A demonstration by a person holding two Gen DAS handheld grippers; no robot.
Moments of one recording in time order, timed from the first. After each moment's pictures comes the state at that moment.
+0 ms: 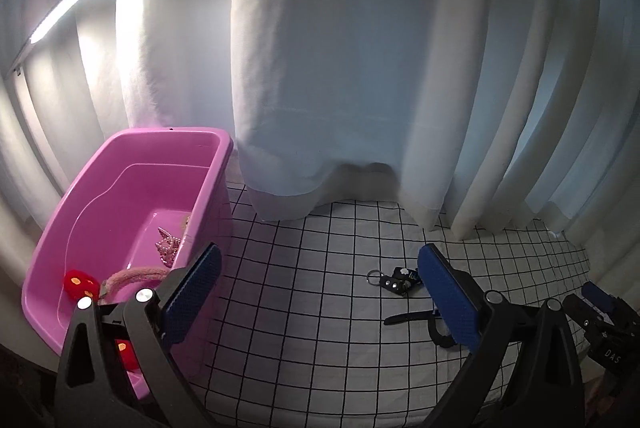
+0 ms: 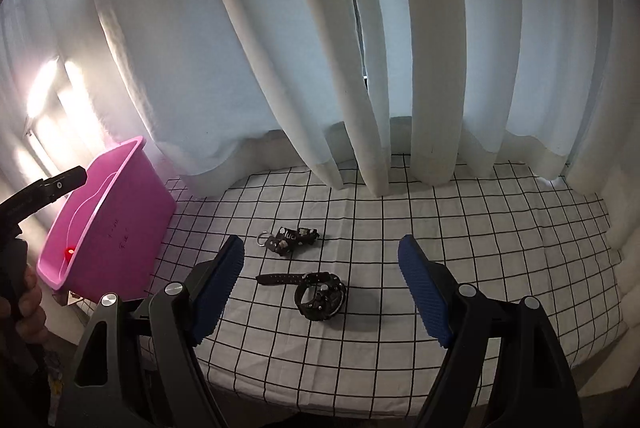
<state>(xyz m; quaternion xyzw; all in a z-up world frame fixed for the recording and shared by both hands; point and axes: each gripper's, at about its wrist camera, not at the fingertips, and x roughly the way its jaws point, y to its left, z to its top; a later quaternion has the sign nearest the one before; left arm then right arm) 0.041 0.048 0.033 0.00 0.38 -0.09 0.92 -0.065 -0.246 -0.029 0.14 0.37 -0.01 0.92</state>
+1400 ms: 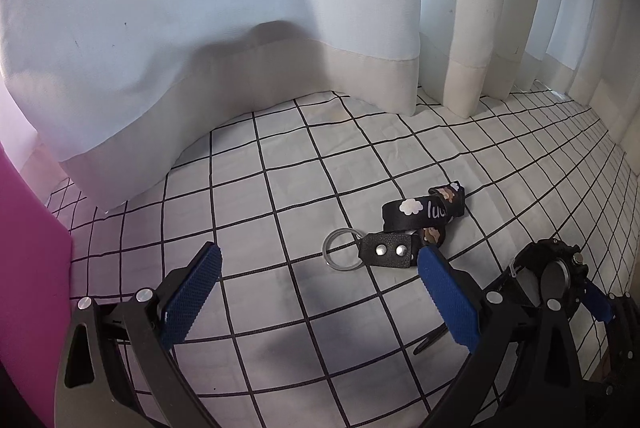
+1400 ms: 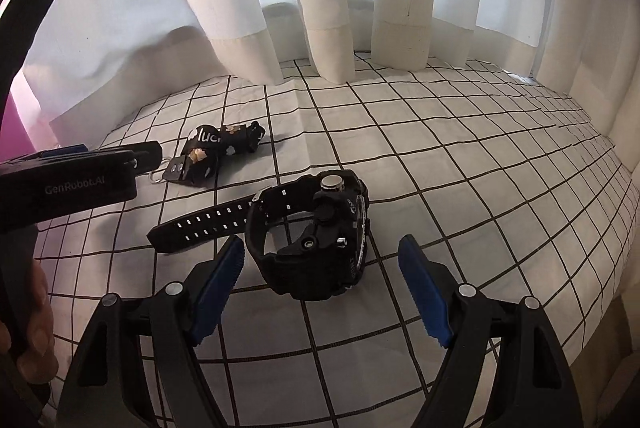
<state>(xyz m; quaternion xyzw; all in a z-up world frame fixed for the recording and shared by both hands) 0.139 -0.040 -0.181 0.13 0.42 -0.24 0.87 0.002 -0.161 -0.219 0.13 0.39 -0.21 0.89</state>
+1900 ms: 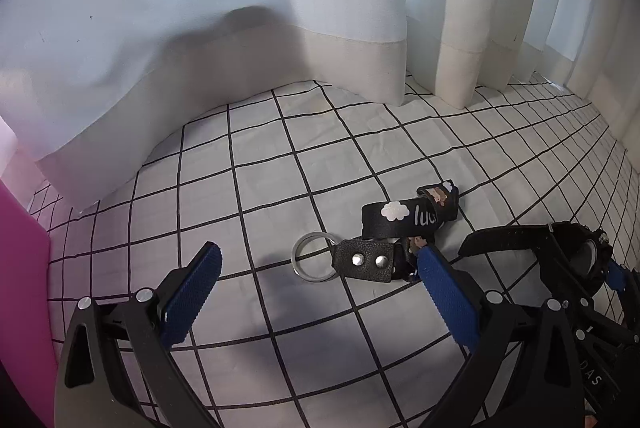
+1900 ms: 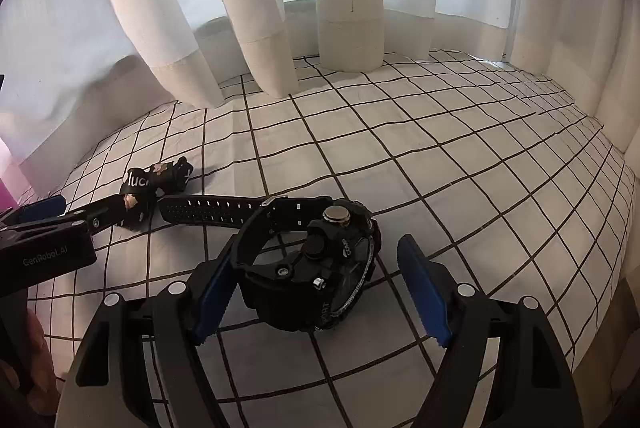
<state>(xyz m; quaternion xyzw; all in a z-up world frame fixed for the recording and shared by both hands) 0.141 -0.063 -0.196 0.14 0.43 -0.25 0.86 -0.004 -0.212 -0.225 0.17 0.37 -0.25 0.88</state>
